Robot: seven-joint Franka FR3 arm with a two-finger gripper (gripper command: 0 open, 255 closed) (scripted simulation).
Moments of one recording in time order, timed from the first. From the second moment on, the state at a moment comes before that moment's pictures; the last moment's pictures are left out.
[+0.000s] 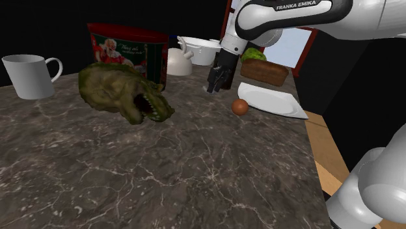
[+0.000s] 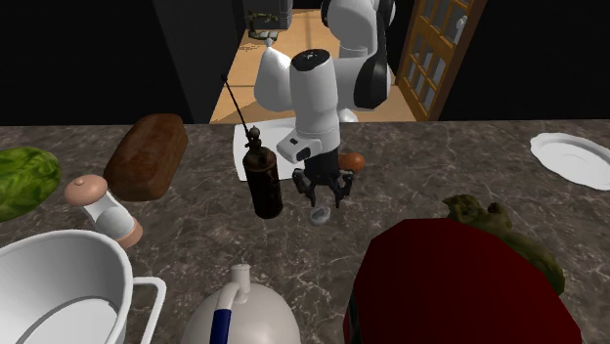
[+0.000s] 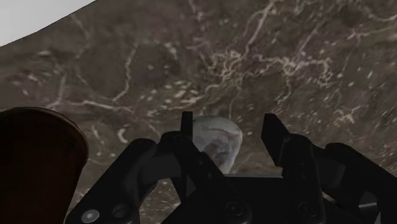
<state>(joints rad) 0.08 -0.02 0.07 -1.90 0.18 1.99 -0.15</state>
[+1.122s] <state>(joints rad) 0.10 0.05 0.09 -1.80 0.08 2.07 0.02</state>
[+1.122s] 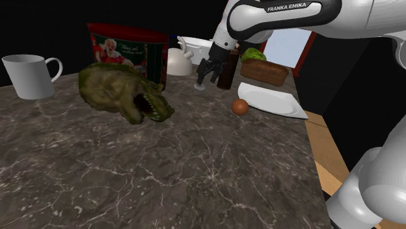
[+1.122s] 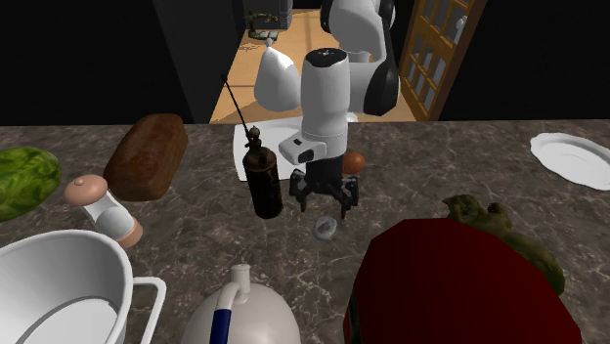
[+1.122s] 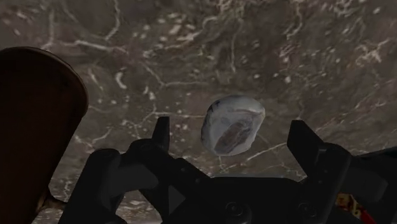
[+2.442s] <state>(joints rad) 0.10 0.07 0.09 -1.84 0.08 2.14 0.02</state>
